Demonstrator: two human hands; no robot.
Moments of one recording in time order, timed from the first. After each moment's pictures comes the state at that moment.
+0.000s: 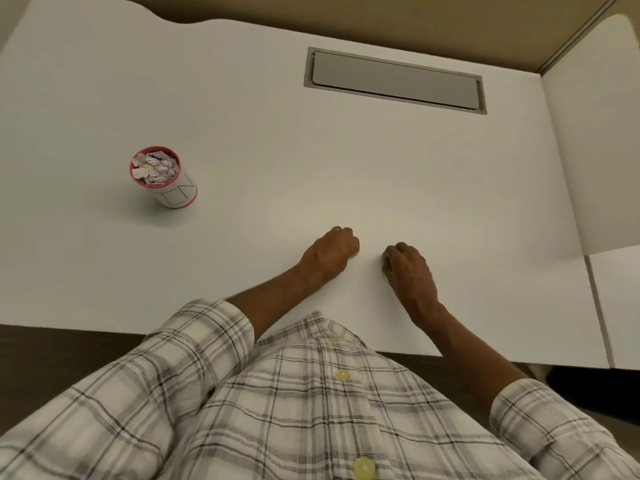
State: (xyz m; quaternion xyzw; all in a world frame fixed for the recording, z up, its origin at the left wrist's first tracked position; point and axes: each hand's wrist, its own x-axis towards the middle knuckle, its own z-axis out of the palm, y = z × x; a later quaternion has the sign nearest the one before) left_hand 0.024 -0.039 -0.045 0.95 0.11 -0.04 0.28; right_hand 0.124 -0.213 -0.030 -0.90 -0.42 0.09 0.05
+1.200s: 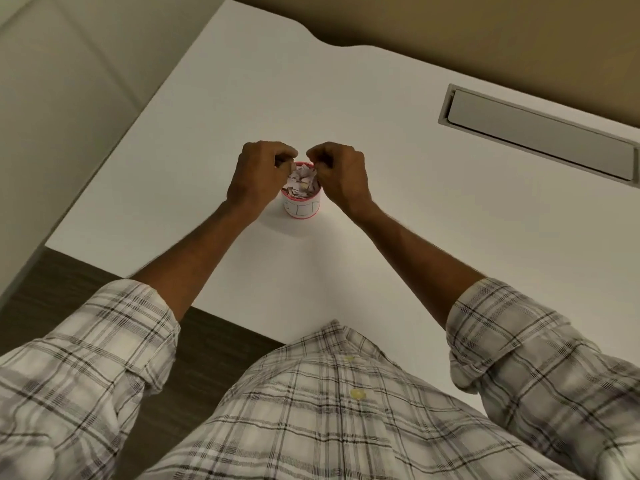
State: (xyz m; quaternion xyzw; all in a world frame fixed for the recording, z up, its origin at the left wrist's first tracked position) left_hand -0.153 0.241 0.060 0.82 0.44 0.23 0.27; right_hand -0.011 0.166 0.059 -0.77 -0.47 0.22 0.38
